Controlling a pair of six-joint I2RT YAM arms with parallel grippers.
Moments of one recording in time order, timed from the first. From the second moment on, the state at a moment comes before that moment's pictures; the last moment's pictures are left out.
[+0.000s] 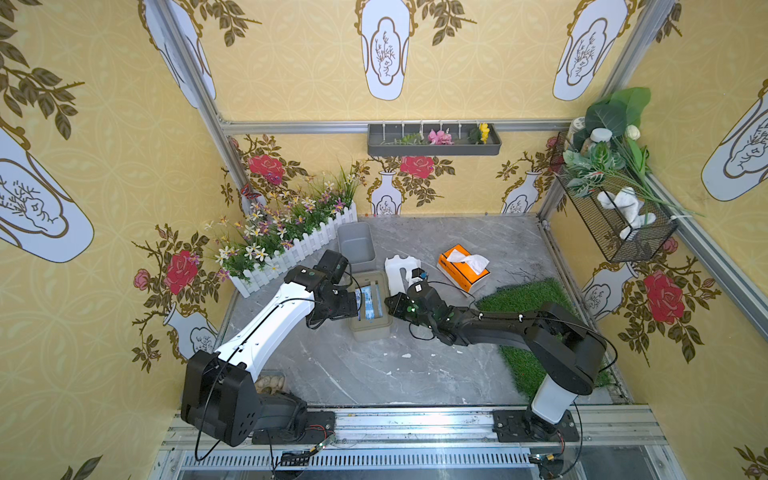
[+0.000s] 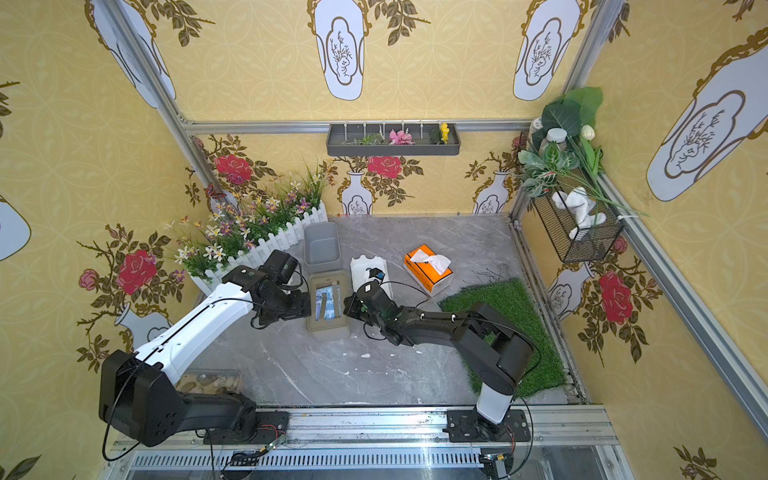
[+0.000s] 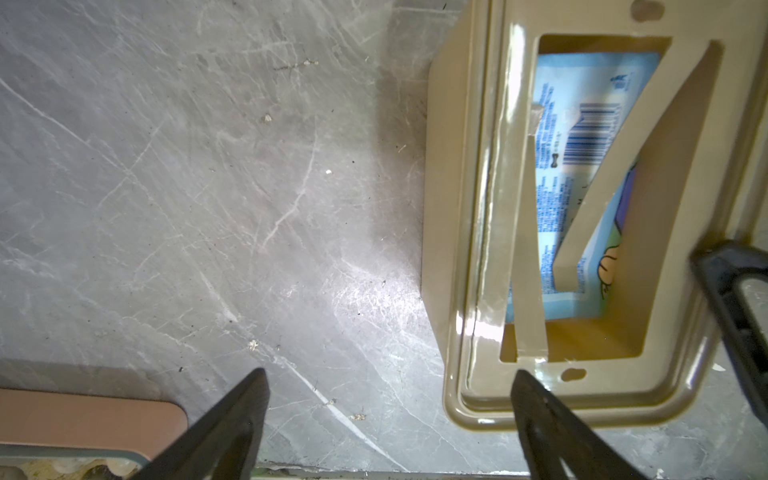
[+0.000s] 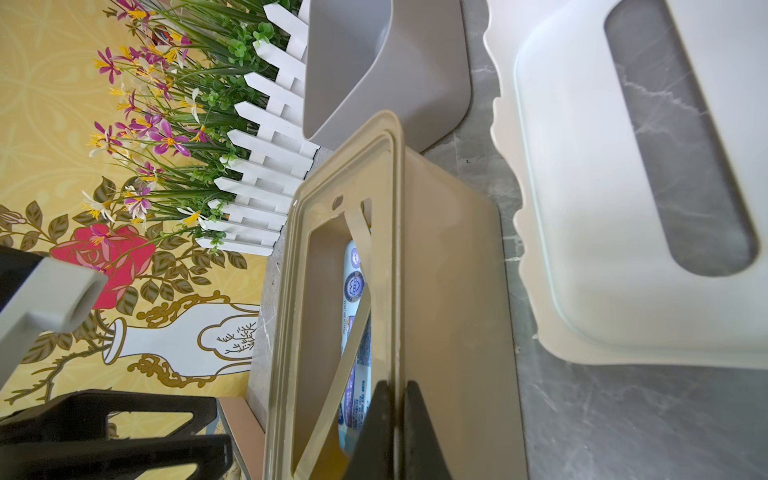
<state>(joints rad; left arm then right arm) -0.34 1.38 1.10 -1.07 -0.03 -0.54 0.87 1.74 0.88 0.32 0.02 1.04</state>
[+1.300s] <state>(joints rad) -0.34 1.55 1.06 -0.88 0.03 -0.51 0.92 1.77 0.91 0.27 0.05 1.05</state>
